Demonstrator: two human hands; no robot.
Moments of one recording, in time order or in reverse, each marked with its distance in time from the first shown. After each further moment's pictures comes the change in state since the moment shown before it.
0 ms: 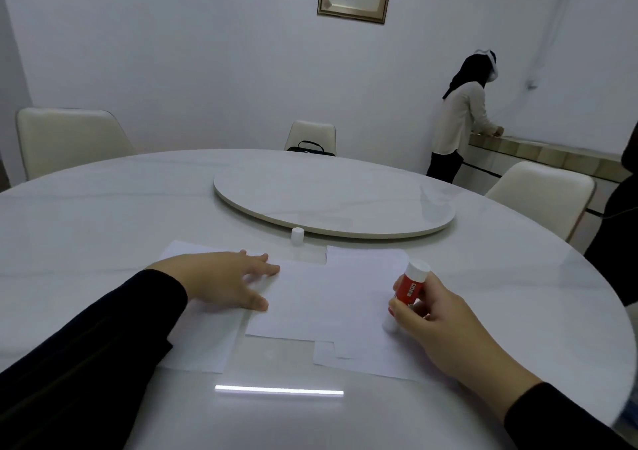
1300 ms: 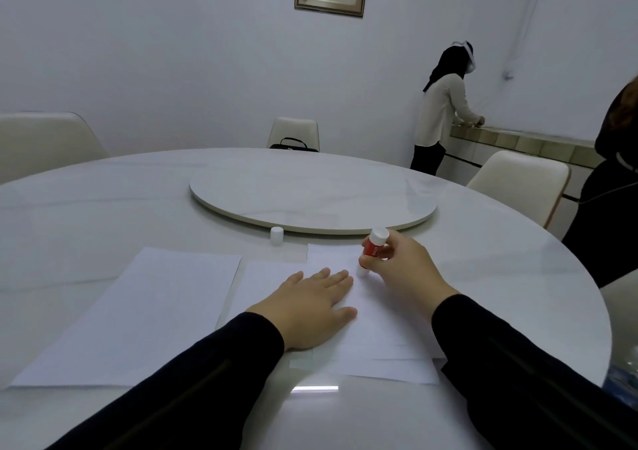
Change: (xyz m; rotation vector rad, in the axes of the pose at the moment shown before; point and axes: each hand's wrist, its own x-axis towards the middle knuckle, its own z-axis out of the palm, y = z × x) left_hand 0.045 0.107 0.053 0.081 0.142 0.286; right_hand 0.073 0.001 0.003 0.023 0.111 0.142
